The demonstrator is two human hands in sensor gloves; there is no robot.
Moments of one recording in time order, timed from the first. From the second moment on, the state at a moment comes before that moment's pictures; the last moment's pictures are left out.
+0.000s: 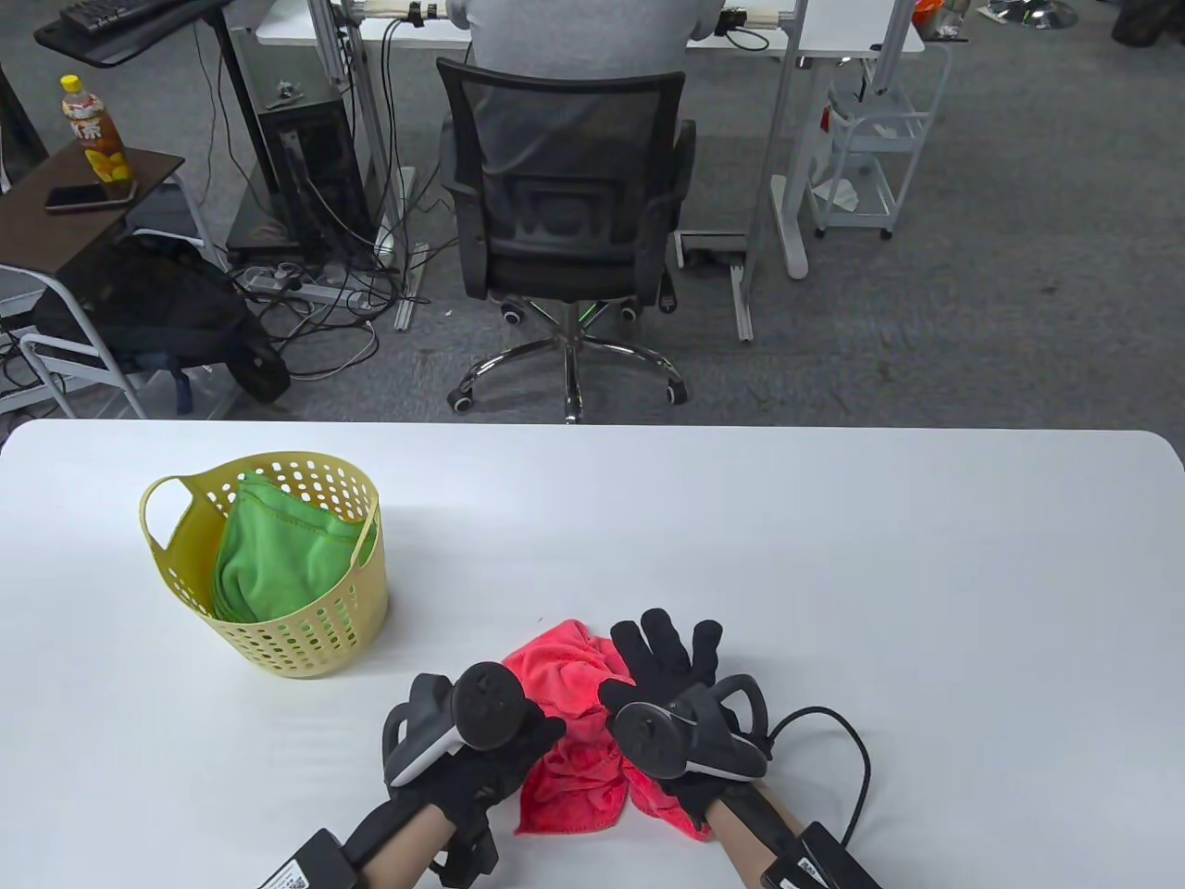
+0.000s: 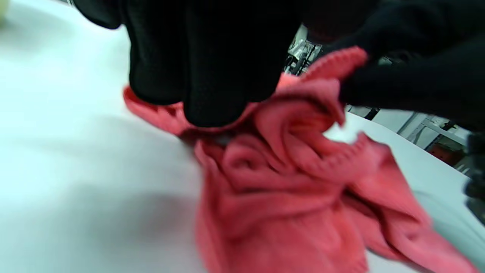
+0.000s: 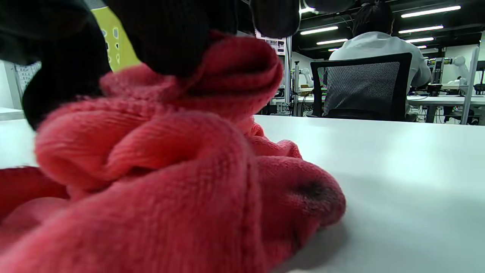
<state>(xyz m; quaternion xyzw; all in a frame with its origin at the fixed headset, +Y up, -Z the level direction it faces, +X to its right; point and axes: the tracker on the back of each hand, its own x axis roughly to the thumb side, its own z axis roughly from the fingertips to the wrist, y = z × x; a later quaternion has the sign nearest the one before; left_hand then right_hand) -0.138 -0.745 -0.289 -0.14 -0.13 0.19 0.96 0.062 -0.740 -0.298 0.28 -0.05 0.96 0.06</state>
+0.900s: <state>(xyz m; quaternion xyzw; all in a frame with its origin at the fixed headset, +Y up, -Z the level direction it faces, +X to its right) -0.178 -0.681 -0.280 0.06 -0.09 0.18 0.98 0.129 -0.661 -0.284 0.12 -0.24 0.95 0.13</state>
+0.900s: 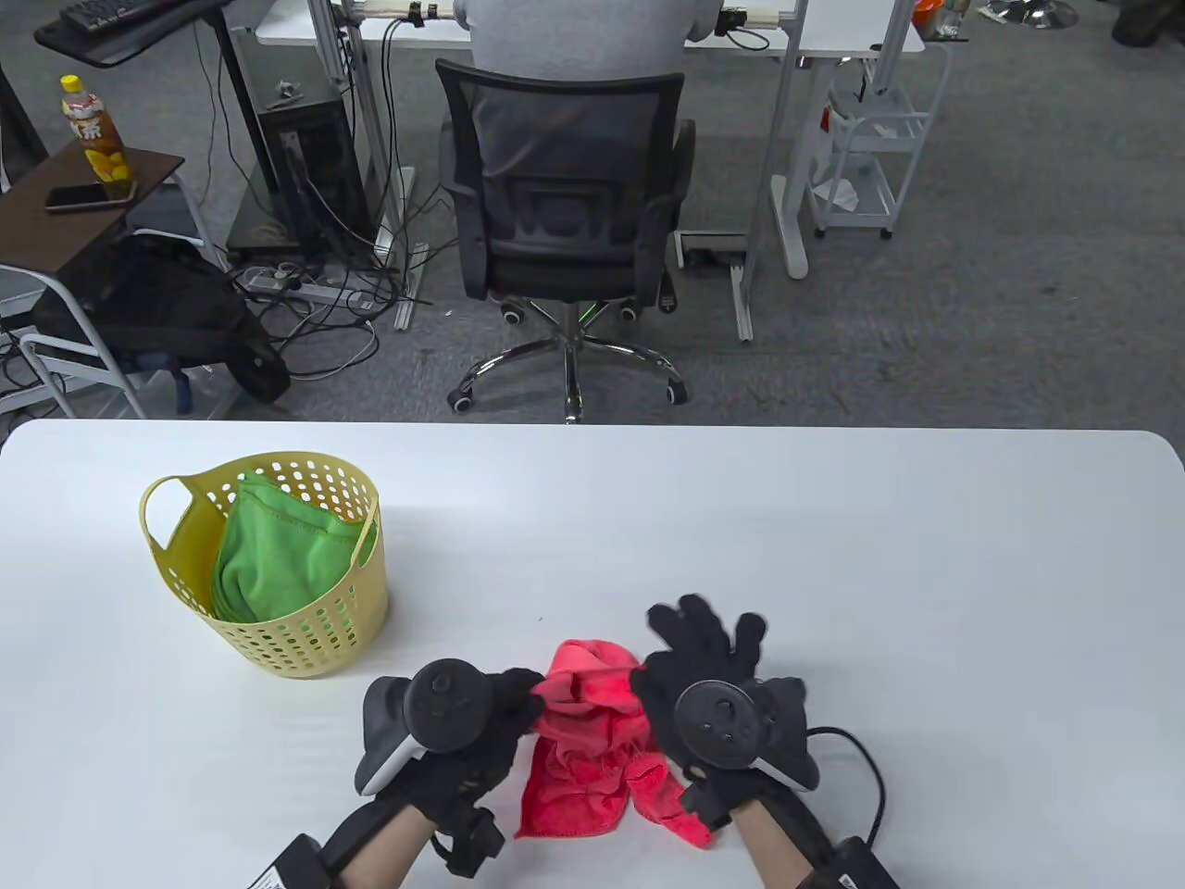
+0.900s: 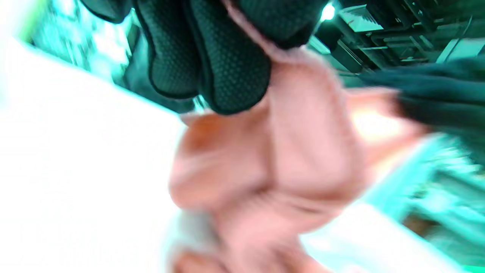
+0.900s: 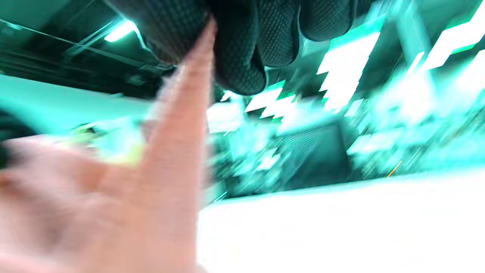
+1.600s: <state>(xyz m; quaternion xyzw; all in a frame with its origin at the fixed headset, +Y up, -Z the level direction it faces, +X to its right) -0.223 -0.503 -0.273 0.20 0.04 -0.04 0.98 0.226 -0.508 -0.239 0.00 -0.35 0.88 0.33</state>
